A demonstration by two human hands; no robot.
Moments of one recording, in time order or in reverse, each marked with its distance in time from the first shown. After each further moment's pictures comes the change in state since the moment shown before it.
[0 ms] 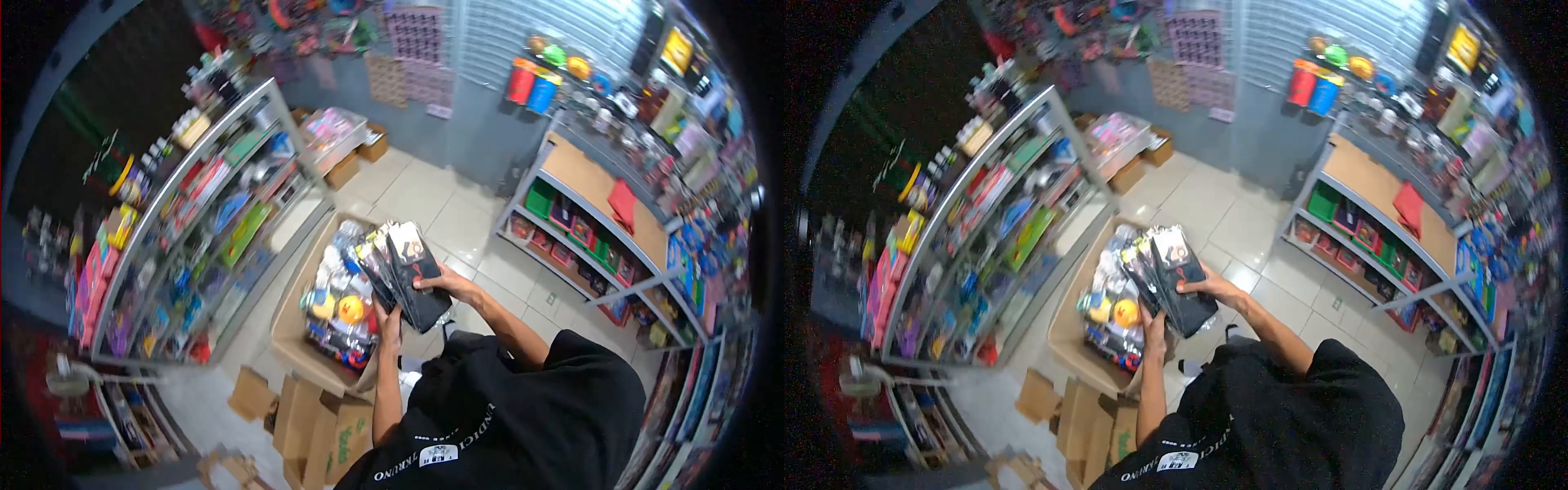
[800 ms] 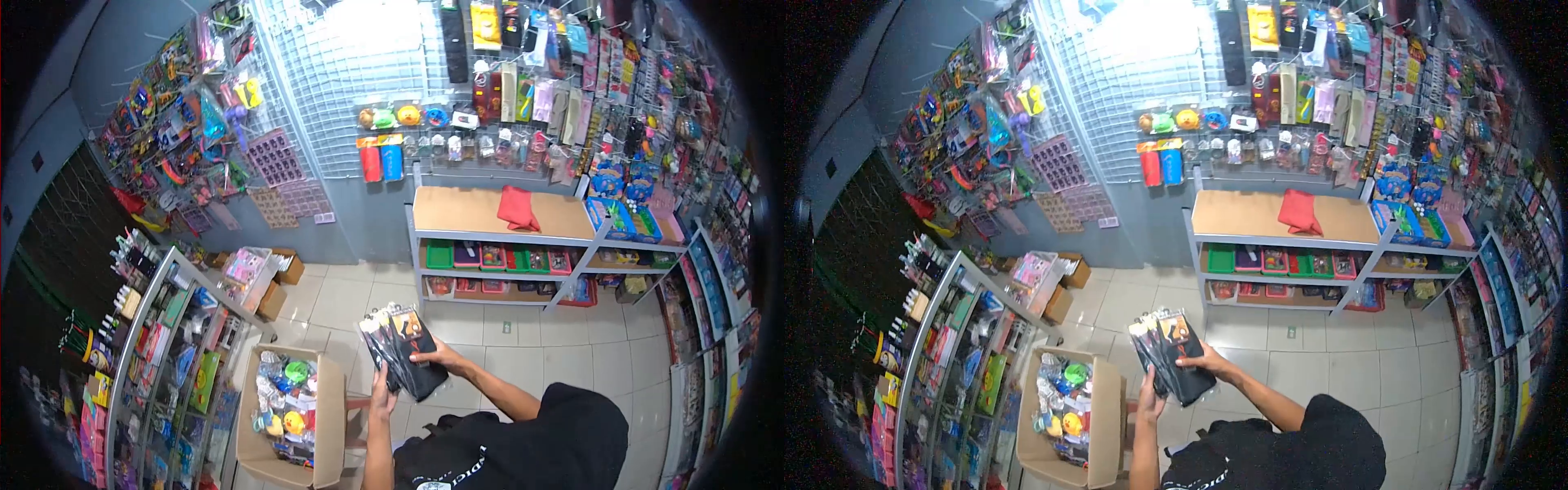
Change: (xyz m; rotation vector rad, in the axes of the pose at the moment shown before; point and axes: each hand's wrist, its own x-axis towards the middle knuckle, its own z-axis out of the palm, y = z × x) left_hand -0.046 -0.074 0.193 -0.332 -0.482 -0.557; right_hand -0.216 0.013 -0.149 0.083 0.473 -0.198
